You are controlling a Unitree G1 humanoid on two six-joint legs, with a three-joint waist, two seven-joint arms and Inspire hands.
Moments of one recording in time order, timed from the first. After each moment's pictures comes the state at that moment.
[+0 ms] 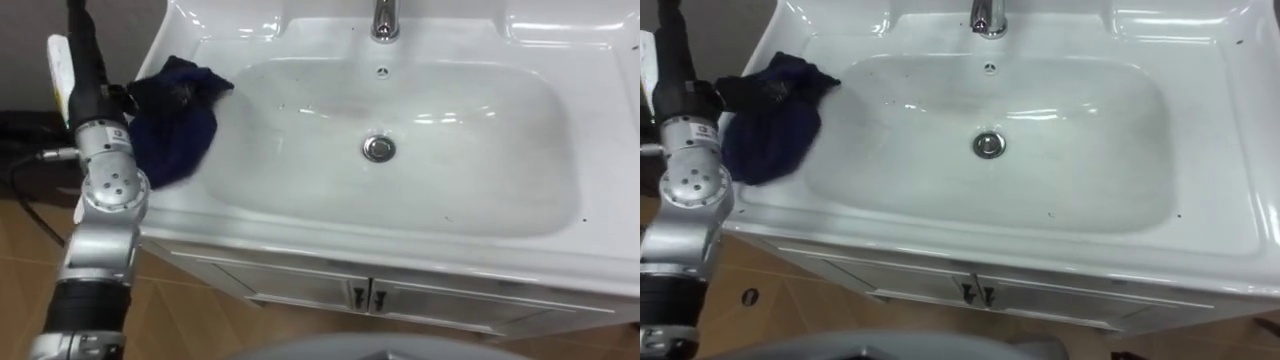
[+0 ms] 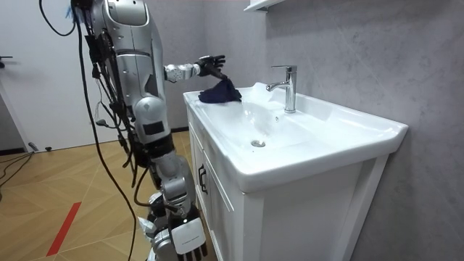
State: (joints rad) left arm -0.04 0.33 0.08 0.06 -0.14 0.02 0.39; right arm 0.09 -0.30 0.00 1.32 0.07 0.10 0.10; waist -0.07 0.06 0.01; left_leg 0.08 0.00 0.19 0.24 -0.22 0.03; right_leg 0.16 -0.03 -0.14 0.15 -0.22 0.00
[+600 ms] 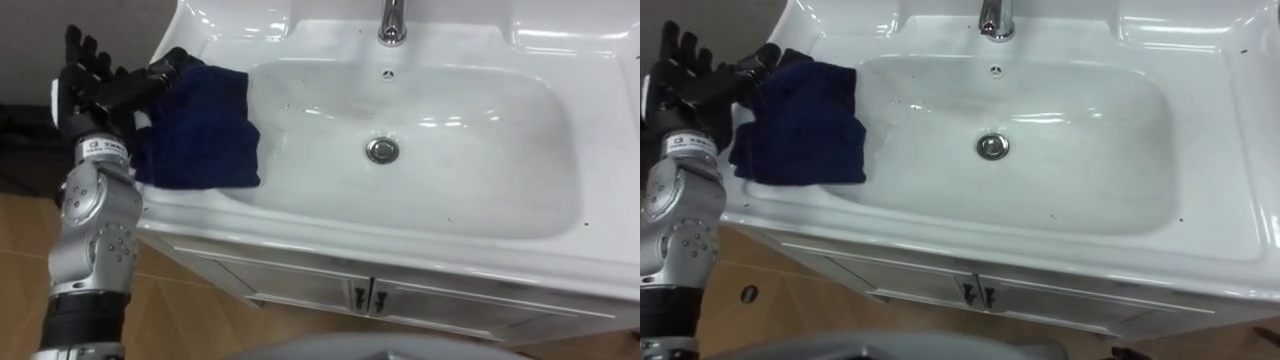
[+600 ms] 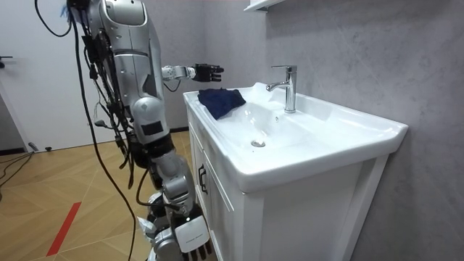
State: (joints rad) left arm 0.00 0.31 0.15 0.07 -0.70 0.02 0.21; right arm 0.11 -0.30 -0.02 1.27 0.07 0.10 0.07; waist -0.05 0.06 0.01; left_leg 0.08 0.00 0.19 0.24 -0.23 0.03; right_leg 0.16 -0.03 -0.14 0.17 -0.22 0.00
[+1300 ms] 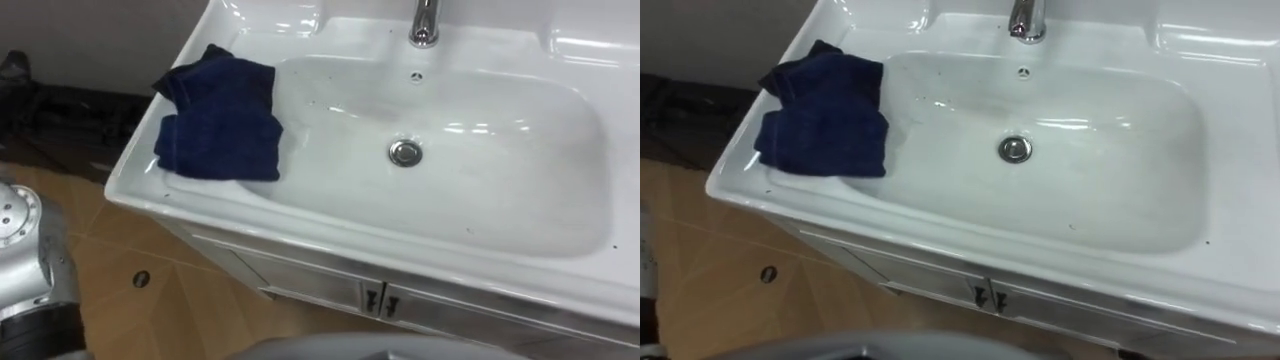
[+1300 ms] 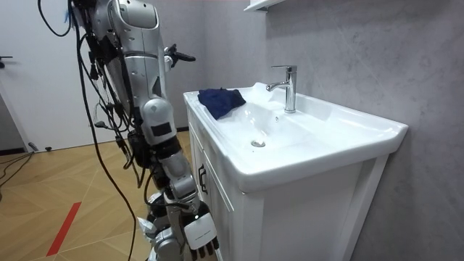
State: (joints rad) left arm 0.08 0.31 0.46 0.06 -0.25 -0.08 0.61; right arm 0.15 -0.31 -0.05 1.27 0.06 0.06 0.08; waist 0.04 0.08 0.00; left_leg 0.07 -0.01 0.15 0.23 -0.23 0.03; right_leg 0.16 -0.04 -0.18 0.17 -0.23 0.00
